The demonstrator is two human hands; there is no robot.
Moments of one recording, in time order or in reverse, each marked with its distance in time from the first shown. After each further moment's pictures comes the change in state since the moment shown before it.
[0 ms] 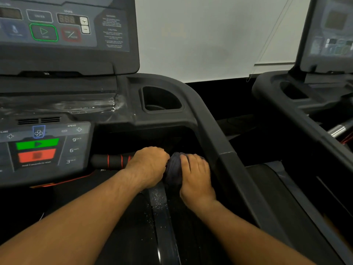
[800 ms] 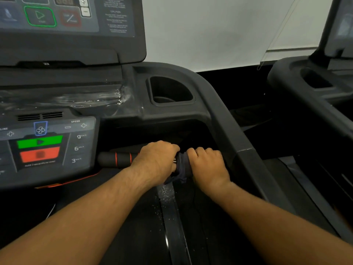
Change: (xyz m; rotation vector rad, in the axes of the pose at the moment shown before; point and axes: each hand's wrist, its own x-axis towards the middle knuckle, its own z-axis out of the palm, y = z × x) left_hand 0.002 -0.011 -0.004 -0.176 0.020 -0.004; right_hand 0.039 0.002 -0.008 -0.255 -0.062 -0.150
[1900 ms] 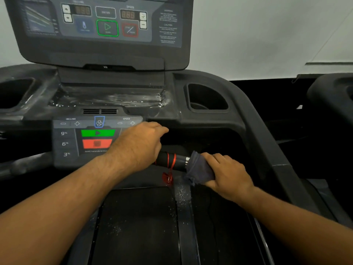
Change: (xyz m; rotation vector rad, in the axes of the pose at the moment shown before) left_hand -0.065 -0.083 -0.064 0.059 0.268 -0.112; right_hand 0.011 -0.009 -0.020 0.258 -0.171 -0.184
